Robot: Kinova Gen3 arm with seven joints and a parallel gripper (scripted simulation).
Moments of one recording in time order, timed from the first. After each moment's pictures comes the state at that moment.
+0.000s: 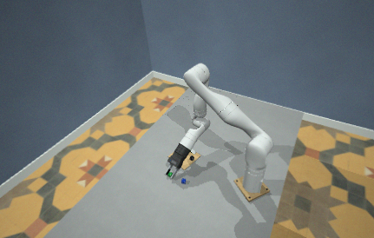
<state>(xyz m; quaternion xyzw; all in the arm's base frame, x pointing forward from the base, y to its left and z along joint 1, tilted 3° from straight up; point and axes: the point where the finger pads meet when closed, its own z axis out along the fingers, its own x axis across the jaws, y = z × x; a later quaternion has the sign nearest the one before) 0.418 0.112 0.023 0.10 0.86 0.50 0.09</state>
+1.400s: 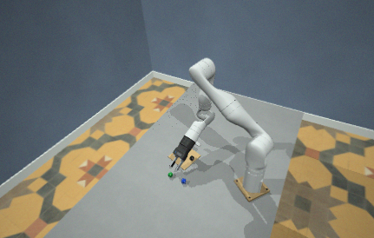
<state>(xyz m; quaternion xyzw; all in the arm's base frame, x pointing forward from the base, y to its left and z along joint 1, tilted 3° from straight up) 0.404 0.070 0.050 0.10 0.86 0.50 0.08</state>
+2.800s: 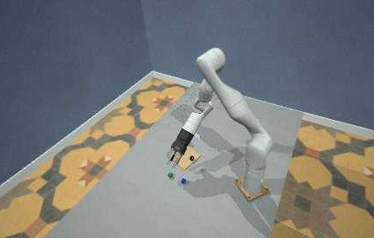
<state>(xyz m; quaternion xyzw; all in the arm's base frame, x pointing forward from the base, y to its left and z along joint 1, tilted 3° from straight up) 0.402 0.072 0.104 0.11 0.88 0.45 0.08</state>
